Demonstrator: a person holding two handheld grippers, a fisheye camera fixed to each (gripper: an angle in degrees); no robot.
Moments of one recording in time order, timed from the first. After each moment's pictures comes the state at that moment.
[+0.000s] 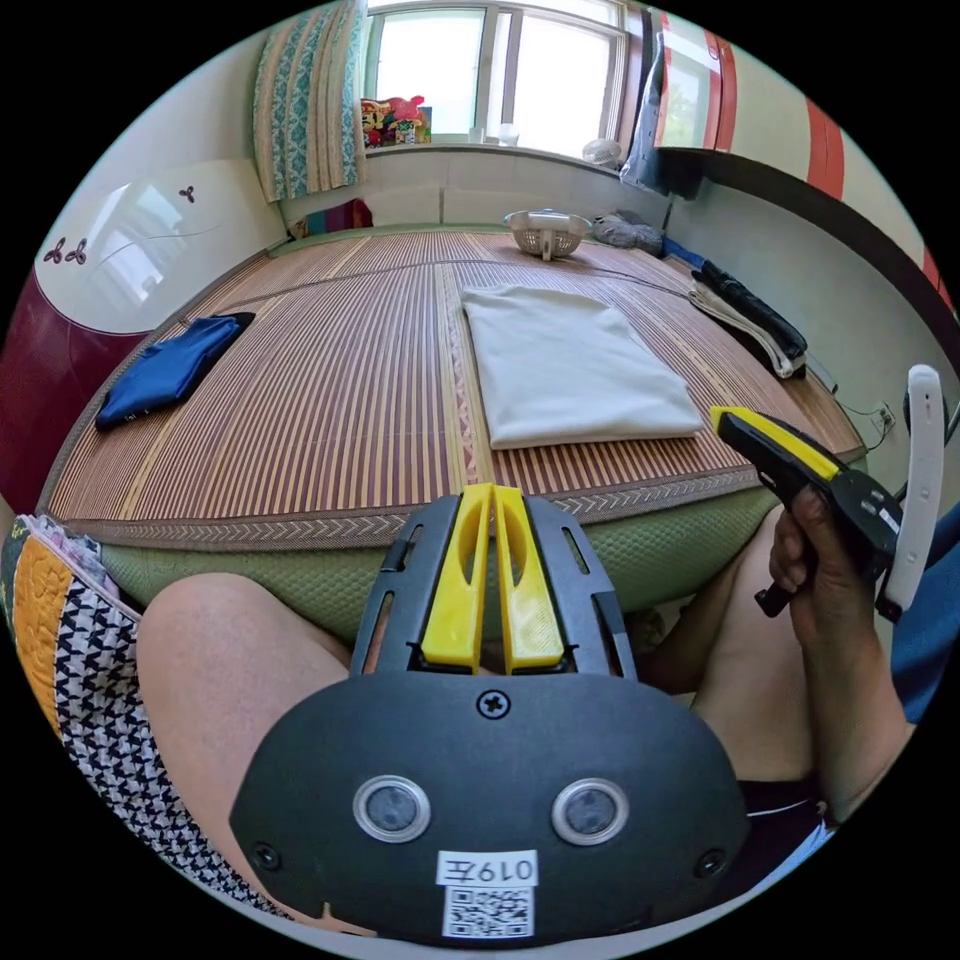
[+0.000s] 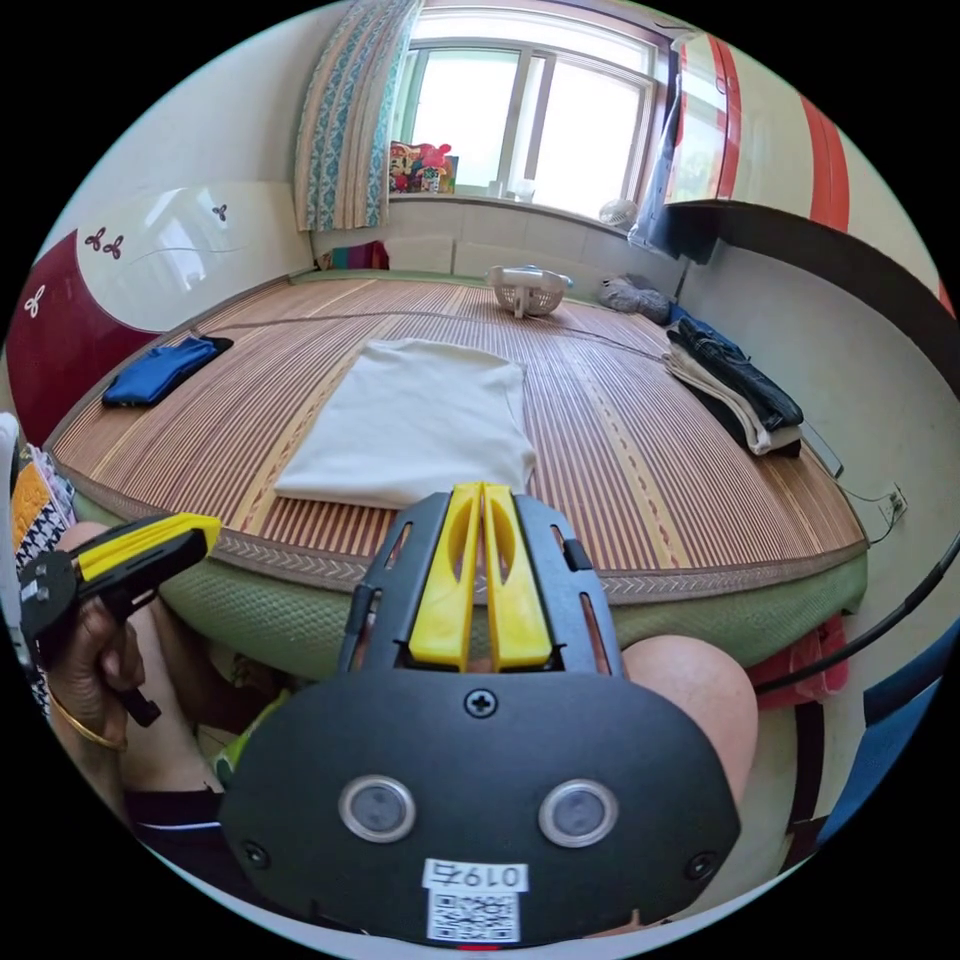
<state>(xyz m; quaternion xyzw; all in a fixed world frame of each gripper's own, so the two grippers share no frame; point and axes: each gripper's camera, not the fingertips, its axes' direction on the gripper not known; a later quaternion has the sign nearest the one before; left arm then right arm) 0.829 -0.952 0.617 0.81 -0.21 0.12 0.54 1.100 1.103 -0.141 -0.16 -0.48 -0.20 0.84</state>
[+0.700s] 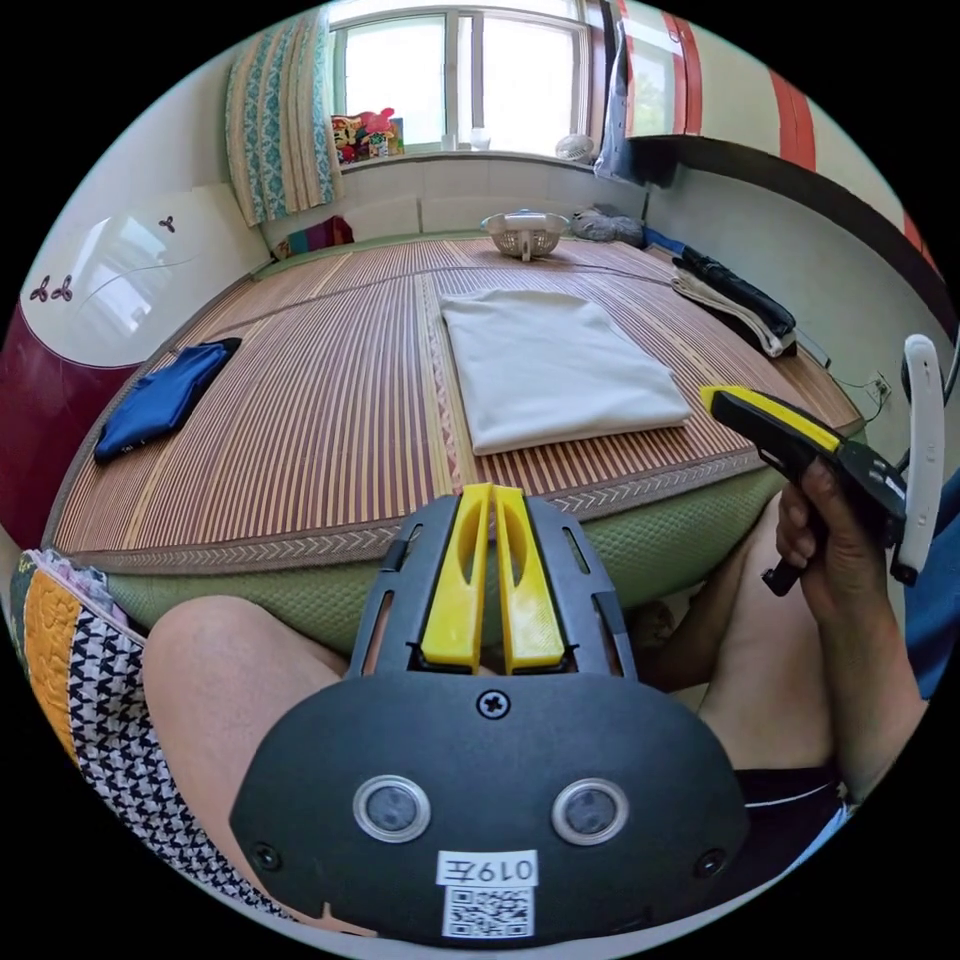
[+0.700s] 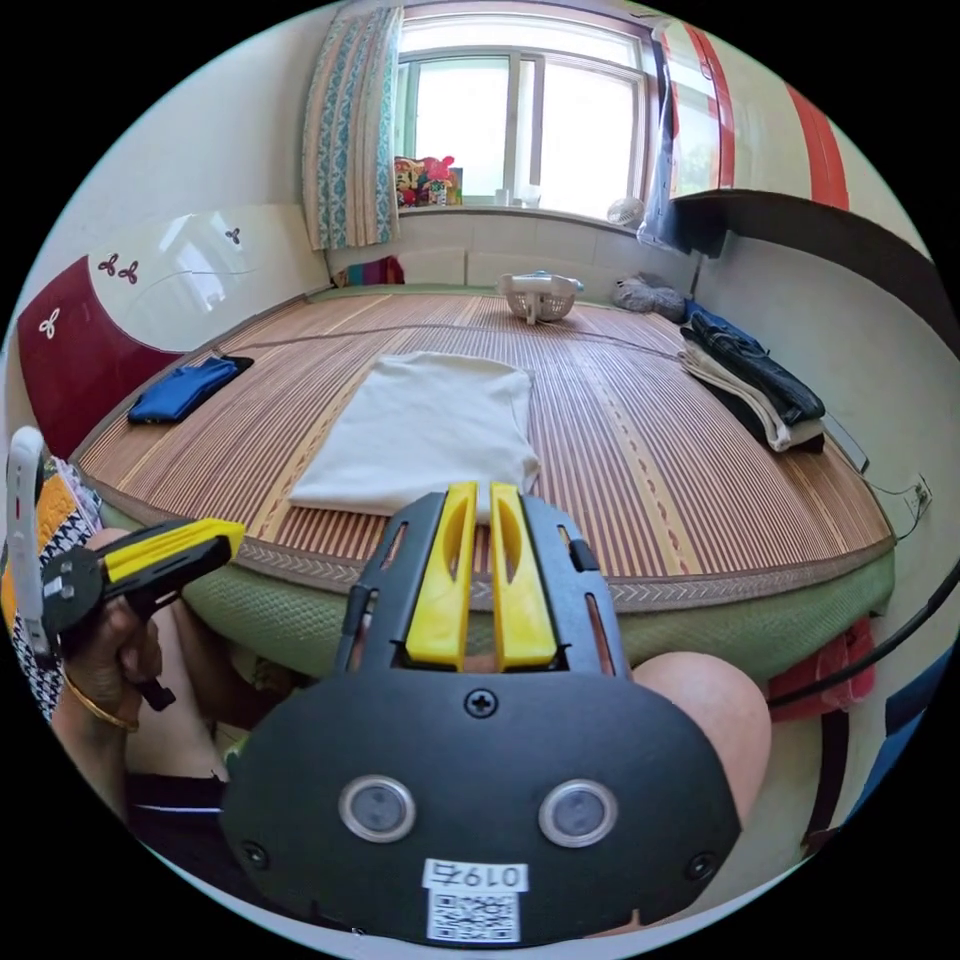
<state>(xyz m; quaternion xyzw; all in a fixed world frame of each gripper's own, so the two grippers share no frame) 0.837 -0.949 0.606 0.80 -0.24 0.14 0.53 1.119 1.102 -0.106 -0.16 -0.52 -0.17 0.82</state>
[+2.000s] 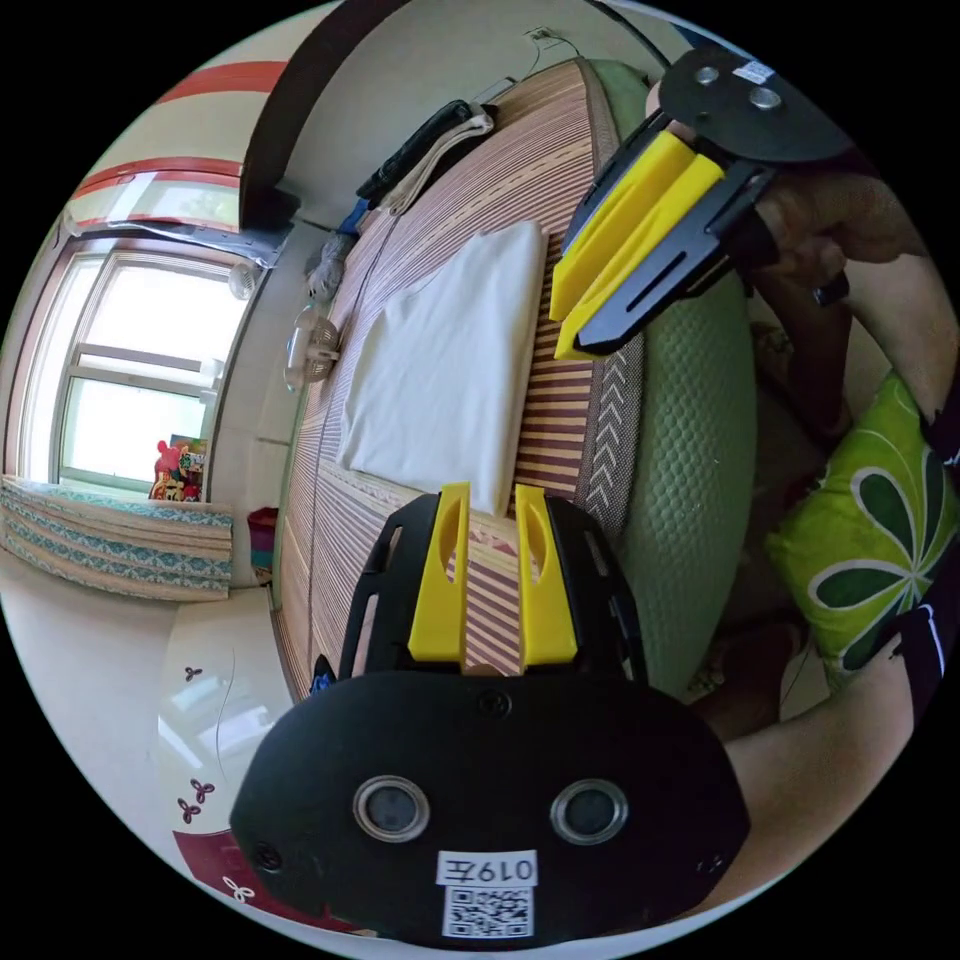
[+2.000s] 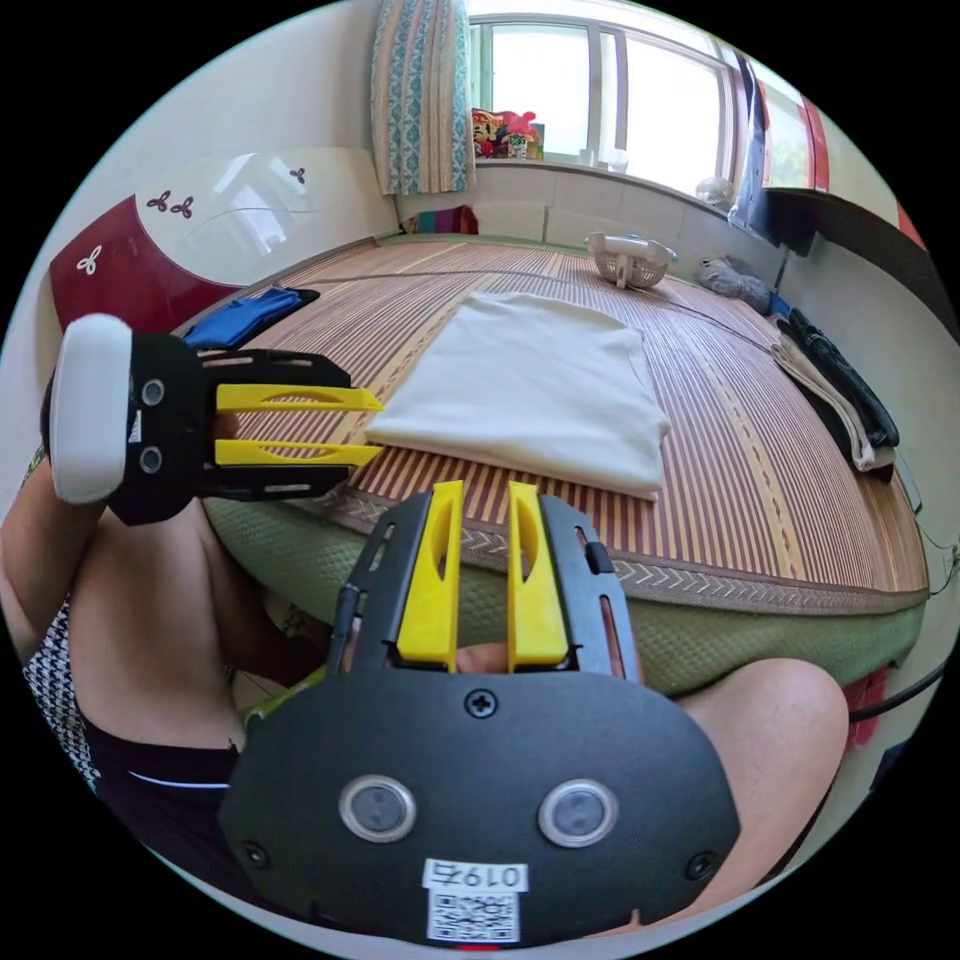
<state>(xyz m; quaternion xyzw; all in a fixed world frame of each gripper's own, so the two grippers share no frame) 0.963 -0.976 0.615 0.56 -0.70 0.31 0.31 1.089 1.095 -0.125 -0.20 -0.57 -0.24 0.76</state>
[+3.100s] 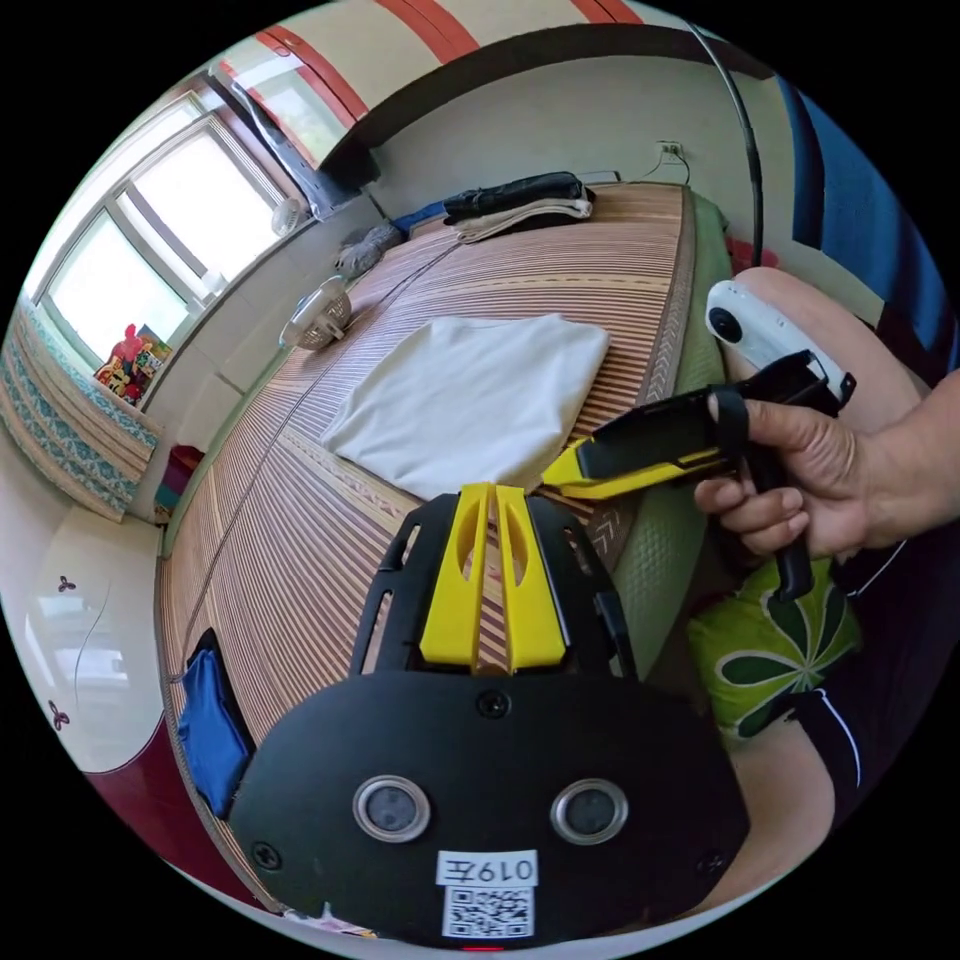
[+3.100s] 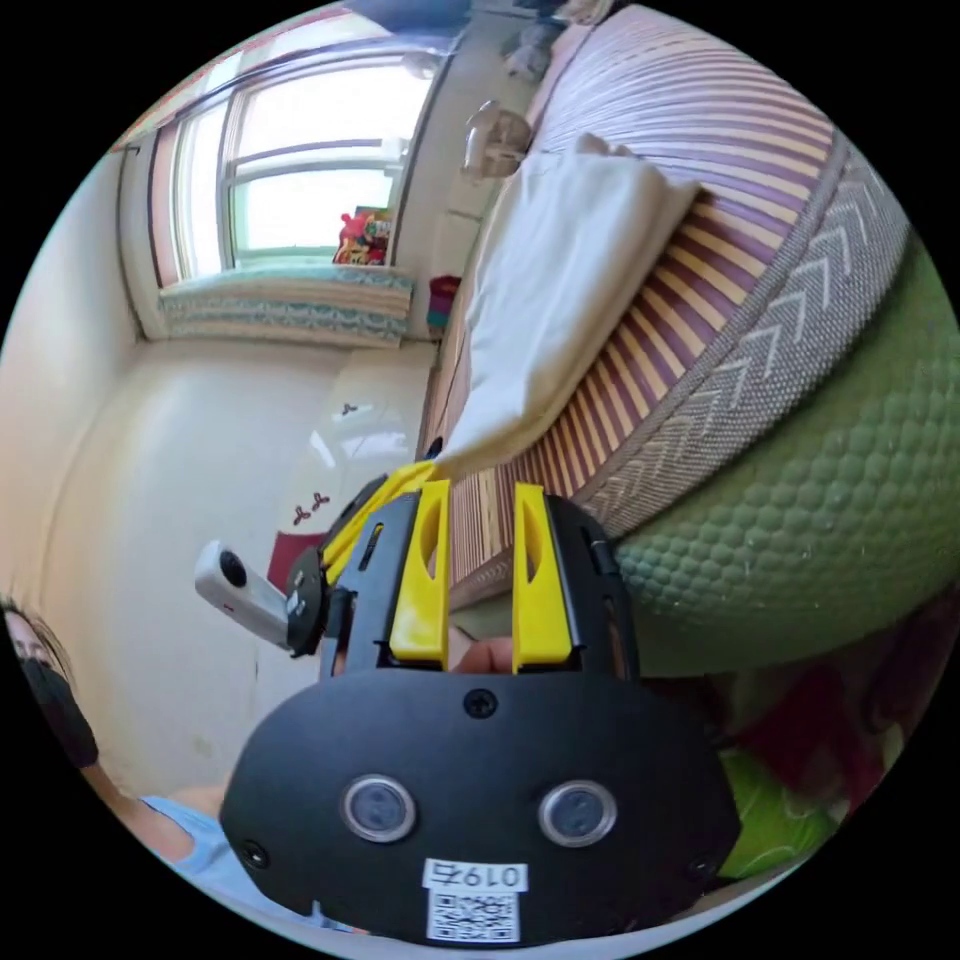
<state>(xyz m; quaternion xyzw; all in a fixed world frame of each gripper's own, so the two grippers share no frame) 0.955 -0.904 0.563 0.65 -0.52 0.38 0.41 1.122 1.019 0.095 -0.47 -0.71 0.23 0.48</state>
